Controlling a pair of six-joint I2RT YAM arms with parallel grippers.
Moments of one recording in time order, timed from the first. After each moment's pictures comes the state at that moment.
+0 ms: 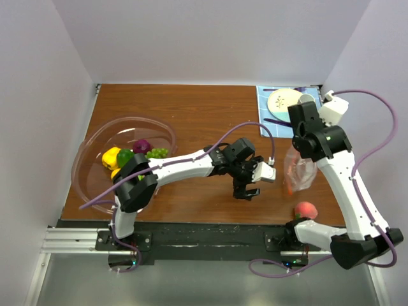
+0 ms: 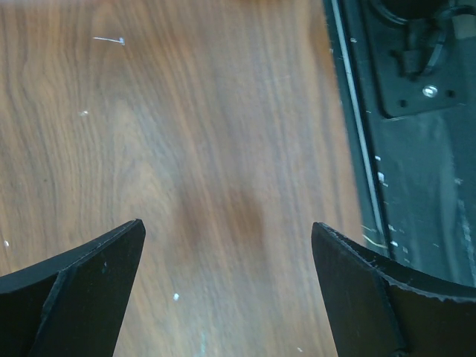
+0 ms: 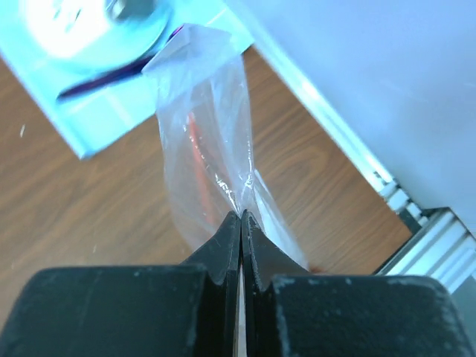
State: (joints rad) left arm -1.07 1.94 1.51 -0.42 0.51 0.49; right arm 0.34 1.17 1.43 -1.18 0.88 0.71
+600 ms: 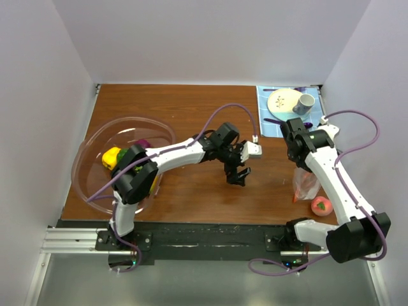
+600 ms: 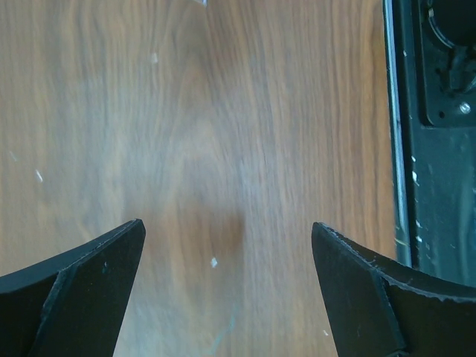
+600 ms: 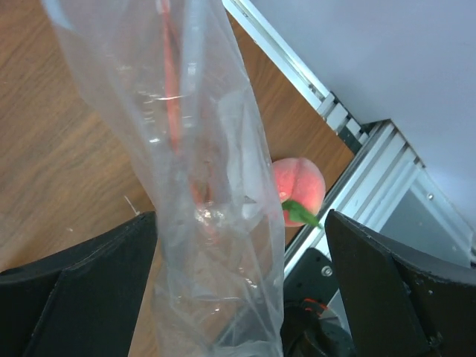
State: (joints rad) left arm -0.90 1.98 1.49 -0.34 0.63 0.38; right arm 0.24 1.21 1.17 -1.34 0.85 0.90
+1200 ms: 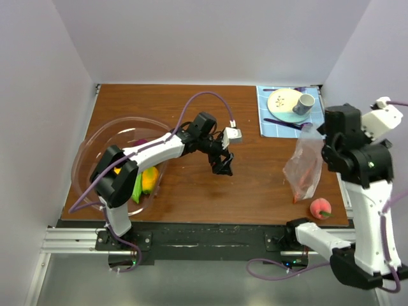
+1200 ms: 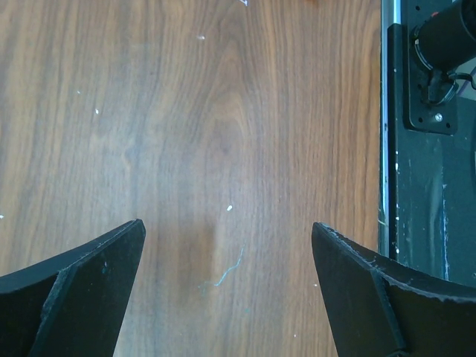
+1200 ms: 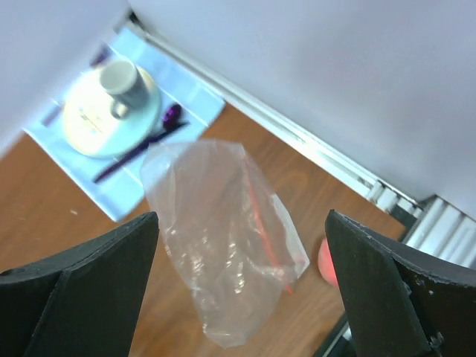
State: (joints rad) left arm -0.74 1.82 1.34 -0.30 0.73 0.29; right arm 0.23 1.05 1.65 -1.35 0.94 0.81
